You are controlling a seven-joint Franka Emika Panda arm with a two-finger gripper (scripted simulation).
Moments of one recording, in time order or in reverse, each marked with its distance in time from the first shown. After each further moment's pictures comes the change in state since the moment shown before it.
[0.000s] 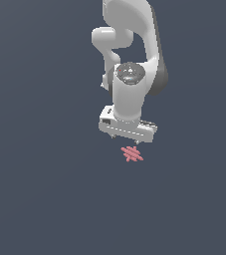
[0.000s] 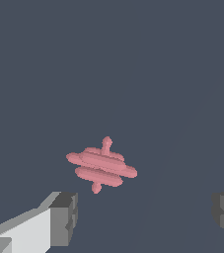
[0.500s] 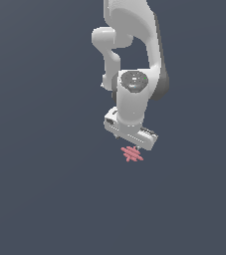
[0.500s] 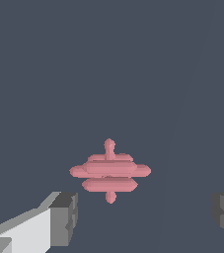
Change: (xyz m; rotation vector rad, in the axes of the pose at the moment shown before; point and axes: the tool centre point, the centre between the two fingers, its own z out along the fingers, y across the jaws) arm -0.003 -0.010 0.021 -0.002 -0.002 0.256
